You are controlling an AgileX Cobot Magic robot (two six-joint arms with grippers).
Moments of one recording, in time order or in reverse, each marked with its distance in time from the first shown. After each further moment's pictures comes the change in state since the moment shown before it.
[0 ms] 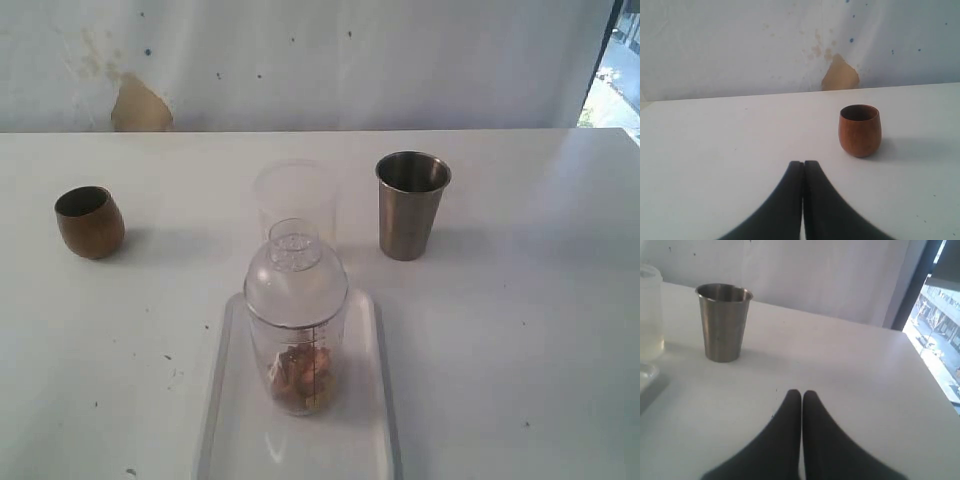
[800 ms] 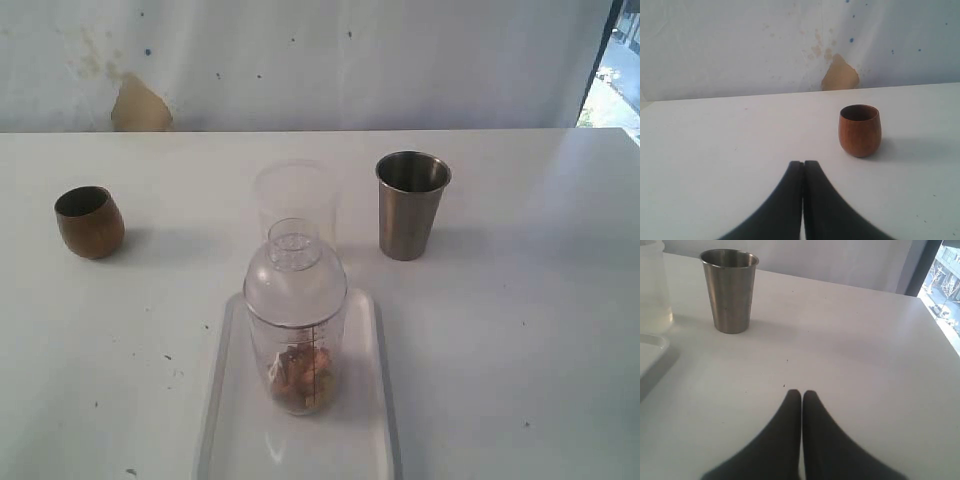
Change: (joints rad) left arm 0.000 0.000 0.000 0.000 0.000 0.000; right arm 0.000 0.000 0.000 0.052 0.093 -0.009
